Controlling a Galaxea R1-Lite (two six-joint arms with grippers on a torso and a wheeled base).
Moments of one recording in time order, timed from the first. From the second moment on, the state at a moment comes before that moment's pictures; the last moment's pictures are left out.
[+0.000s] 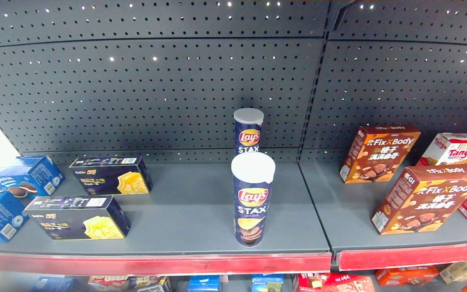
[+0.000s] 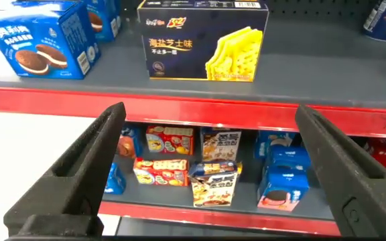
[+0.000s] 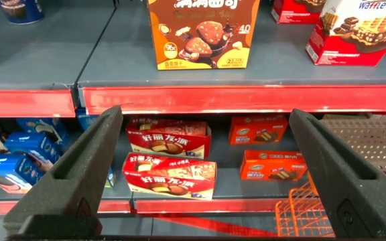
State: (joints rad) left arm 0.00 0.01 0.00 -0.02 0.10 -0.03; right arm 0.00 0.00 0.00 0.00 0.00 -0.01
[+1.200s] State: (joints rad) left arm 0.00 0.01 0.00 -0.02 0.10 -0.03; right arm 0.00 0.00 0.00 0.00 0.00 -0.01
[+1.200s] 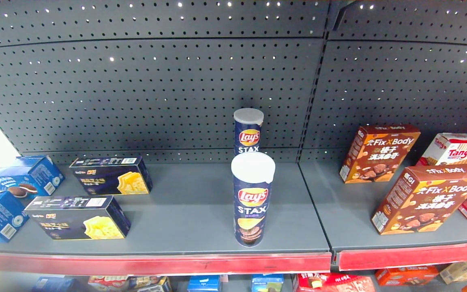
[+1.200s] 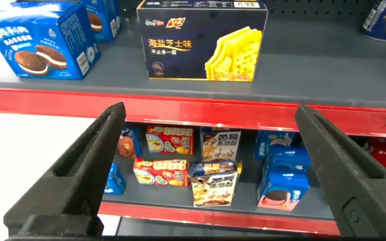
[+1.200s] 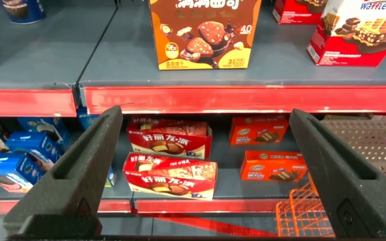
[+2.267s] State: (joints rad) left arm 0.00 0.01 0.00 -0.01 0.09 -0.03; right arm 0.00 0.00 0.00 0.00 0.00 -0.01
